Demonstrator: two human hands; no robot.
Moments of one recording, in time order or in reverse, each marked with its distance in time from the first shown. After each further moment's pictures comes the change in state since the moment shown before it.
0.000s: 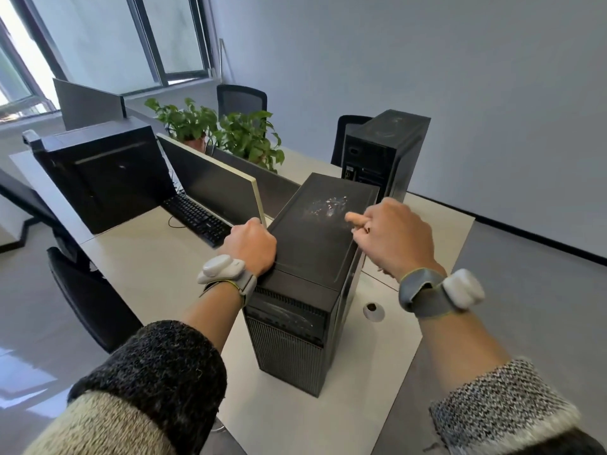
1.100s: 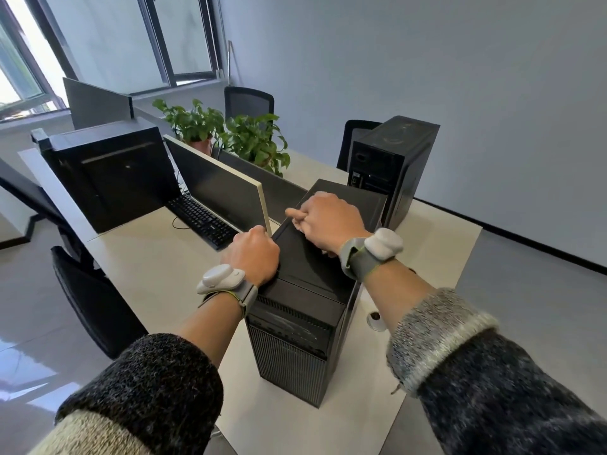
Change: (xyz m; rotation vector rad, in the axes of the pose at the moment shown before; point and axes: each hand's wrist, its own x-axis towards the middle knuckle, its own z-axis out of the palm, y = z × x) left_hand 0.001 -0.006 -0.003 -0.040 -0.036 0.067; right_hand 0.061 -0.075 0.037 0.043 -0.209 -0.261
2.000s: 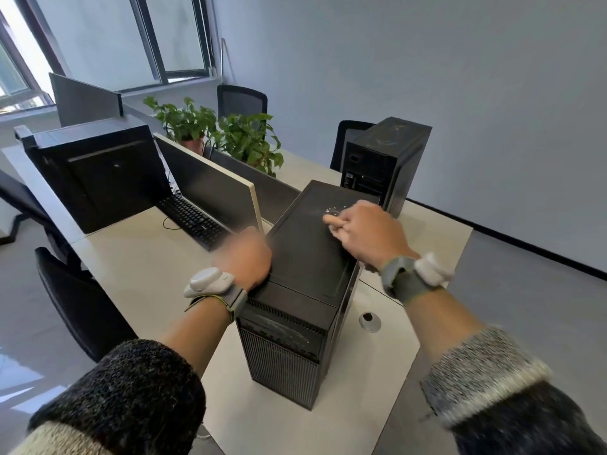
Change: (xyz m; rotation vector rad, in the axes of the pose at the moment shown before) left_hand 0.003 -0.004 0.002 -0.035 -0.019 0.019; right_hand -0.026 0.064 -0.005 -0.009 0.075 0.141
